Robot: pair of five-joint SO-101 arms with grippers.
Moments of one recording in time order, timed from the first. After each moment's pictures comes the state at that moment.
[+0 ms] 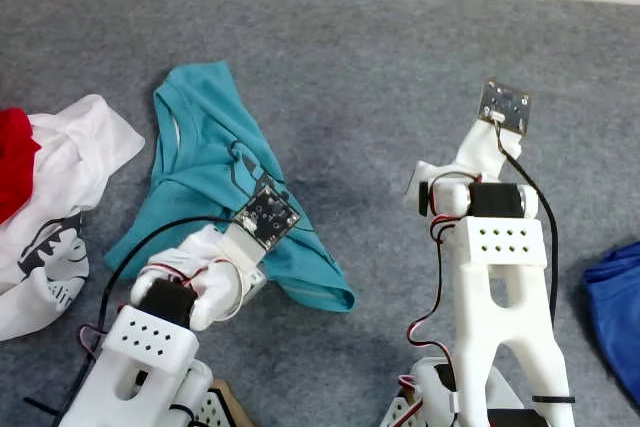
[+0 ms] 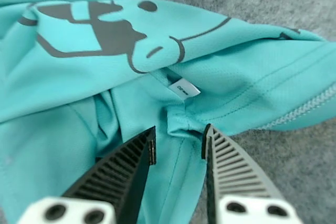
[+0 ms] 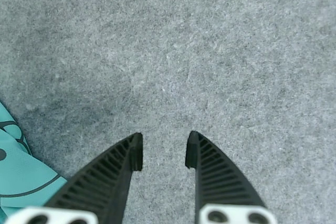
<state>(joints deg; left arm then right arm) 13.2 -64.2 79.3 50.2 -23.3 -4.0 -32.7 36.6 64.0 -18.0</state>
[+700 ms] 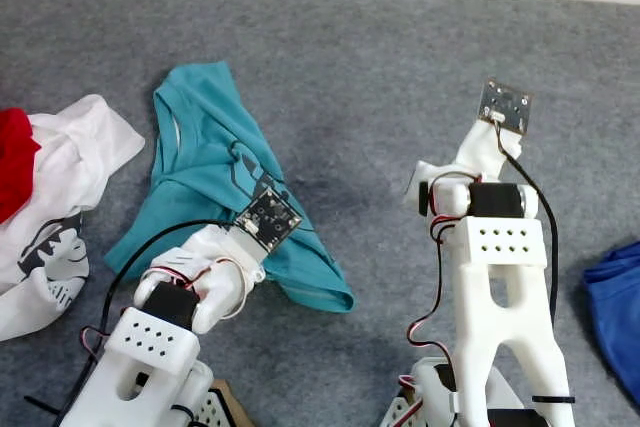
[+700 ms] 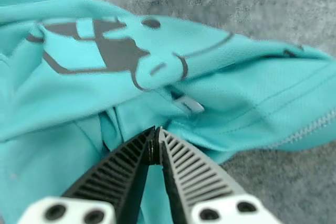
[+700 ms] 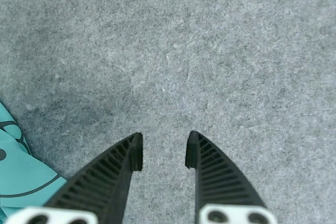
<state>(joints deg) 13.8 -64.2 80.5 44.8 -23.3 -4.0 -32.7 36.6 64.0 -18.0</state>
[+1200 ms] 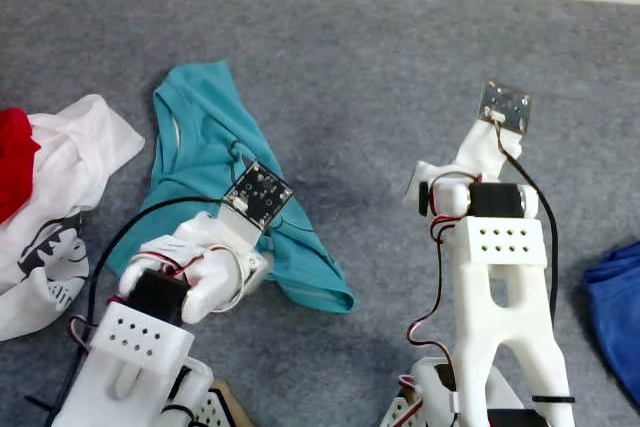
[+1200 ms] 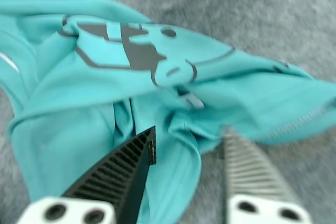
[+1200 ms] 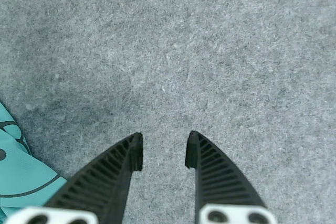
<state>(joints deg) 13.9 -64.2 64.0 65.2 -16.3 -4.0 -32.7 36.6 64.0 -18.0</state>
